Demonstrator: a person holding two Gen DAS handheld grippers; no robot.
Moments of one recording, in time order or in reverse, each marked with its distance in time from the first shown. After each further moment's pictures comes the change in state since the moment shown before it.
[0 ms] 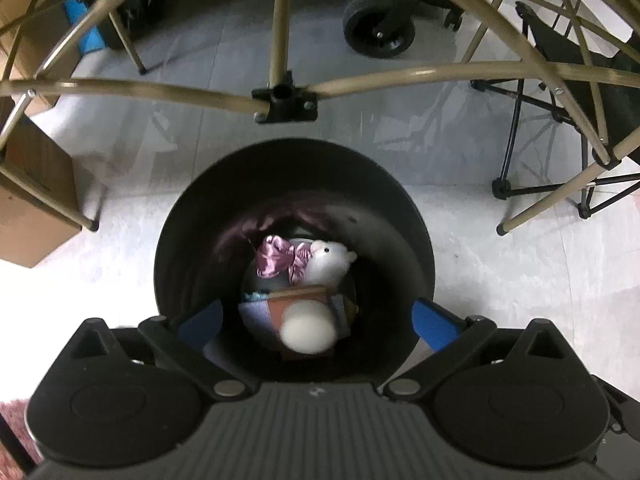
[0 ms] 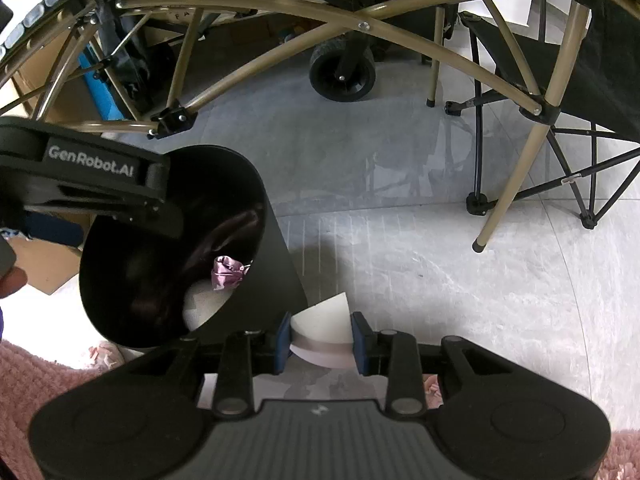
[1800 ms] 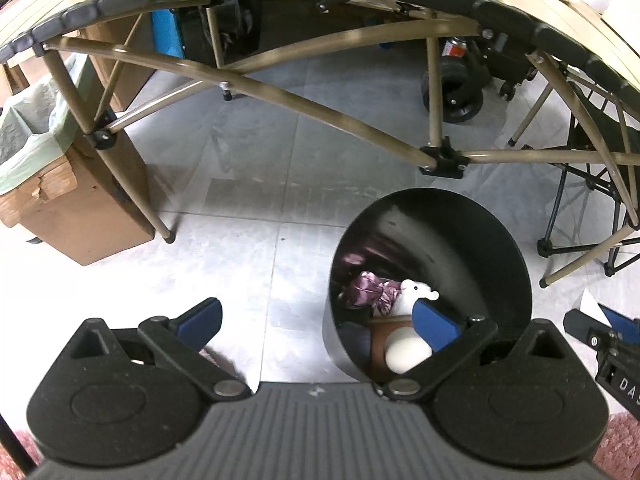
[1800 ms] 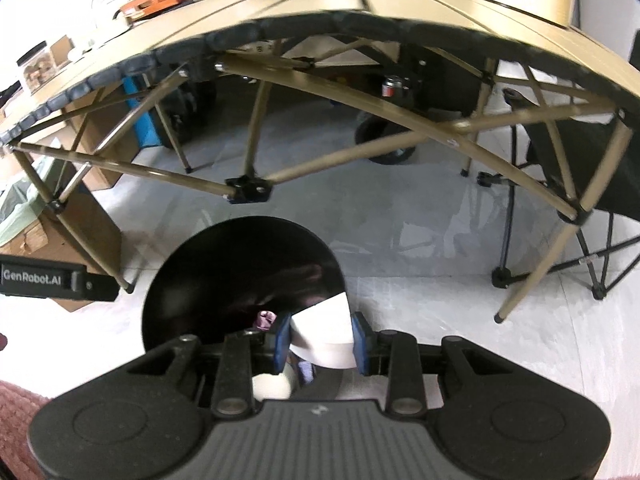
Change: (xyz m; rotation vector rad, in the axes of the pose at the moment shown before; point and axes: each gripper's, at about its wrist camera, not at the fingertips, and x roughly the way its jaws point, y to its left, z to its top) left arm -0.050 0.123 -0.029 -0.124 -0.171 0.052; right arm -0.037 0.066 0.042 -0.123 -0.131 0.035
